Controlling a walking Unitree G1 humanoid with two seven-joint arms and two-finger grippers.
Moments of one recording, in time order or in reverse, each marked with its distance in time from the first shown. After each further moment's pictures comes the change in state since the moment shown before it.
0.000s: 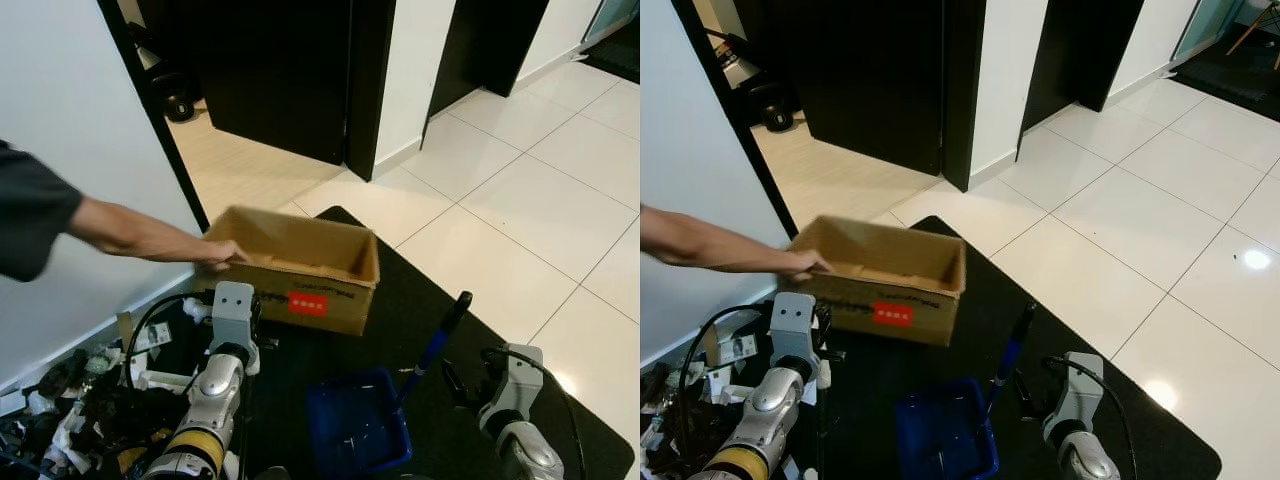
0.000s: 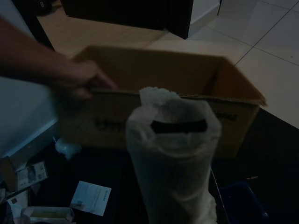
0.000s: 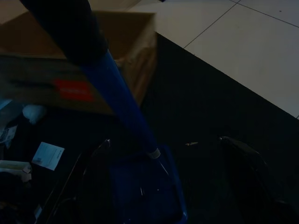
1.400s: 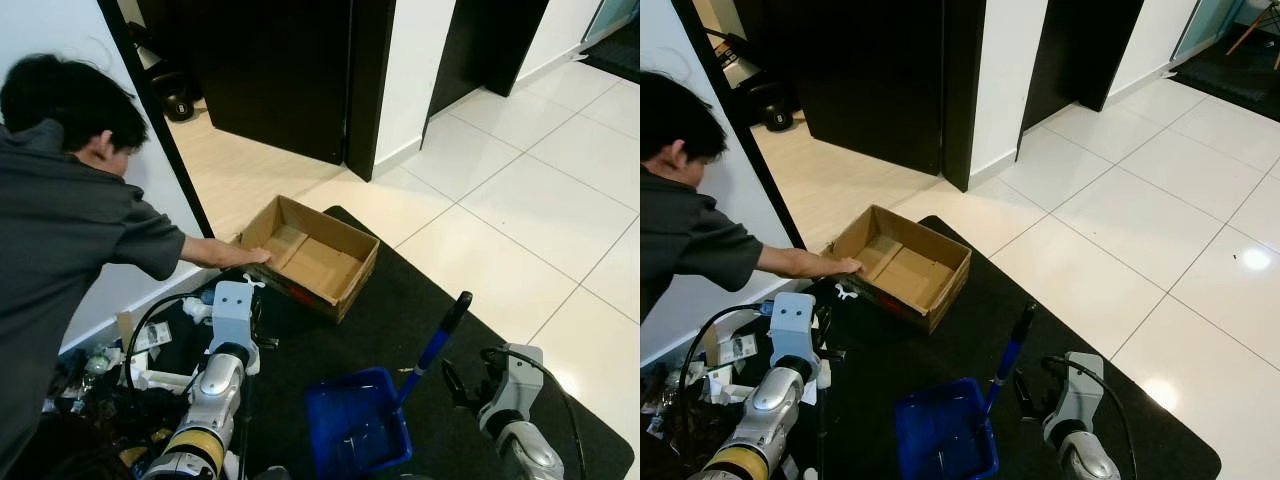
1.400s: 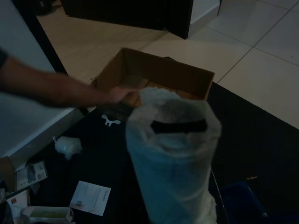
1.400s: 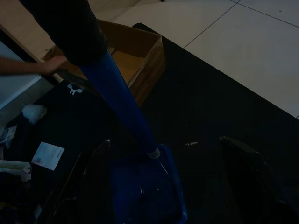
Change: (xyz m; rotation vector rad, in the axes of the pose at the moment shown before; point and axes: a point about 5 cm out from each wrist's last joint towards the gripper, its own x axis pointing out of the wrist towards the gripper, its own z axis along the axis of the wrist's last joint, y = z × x) left arm 0.000 0.000 0.000 -0.002 0.000 0.001; right arm 0.000 0.000 0.000 0.000 0.000 0.000
